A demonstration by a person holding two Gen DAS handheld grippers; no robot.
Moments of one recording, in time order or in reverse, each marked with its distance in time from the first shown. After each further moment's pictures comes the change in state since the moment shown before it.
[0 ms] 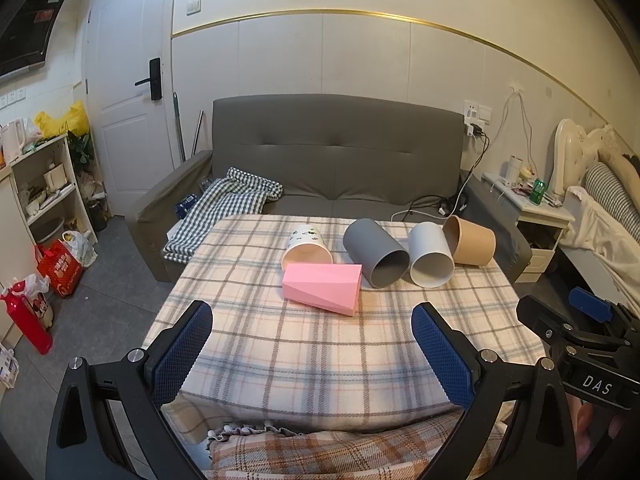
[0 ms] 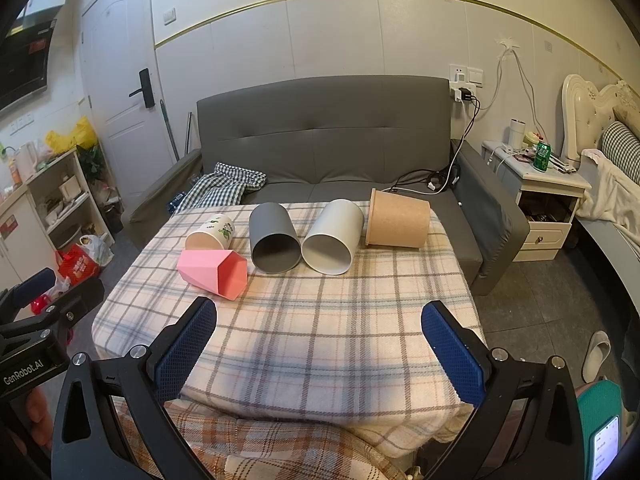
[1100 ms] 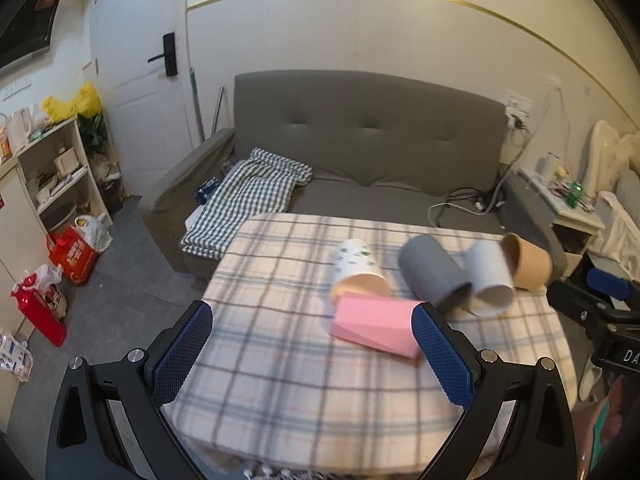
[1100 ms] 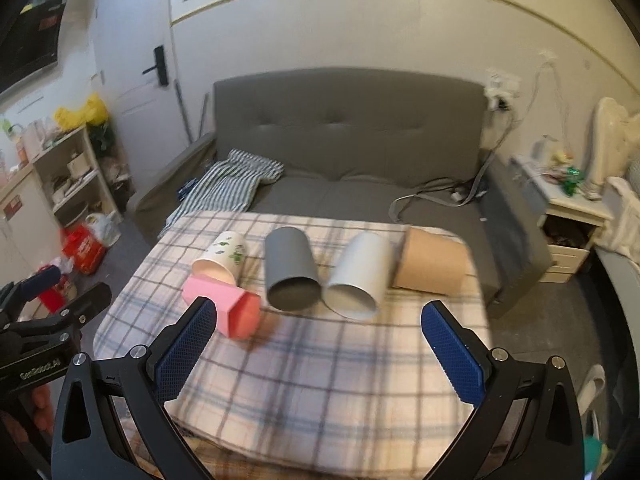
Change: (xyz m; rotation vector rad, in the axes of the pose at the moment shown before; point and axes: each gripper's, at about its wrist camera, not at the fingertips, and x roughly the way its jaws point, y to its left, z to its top) left arm 0.079 0.048 0.059 -0.034 0.105 0.089; right arm 0.071 0.027 0.086 -0.087 0.120 0.083
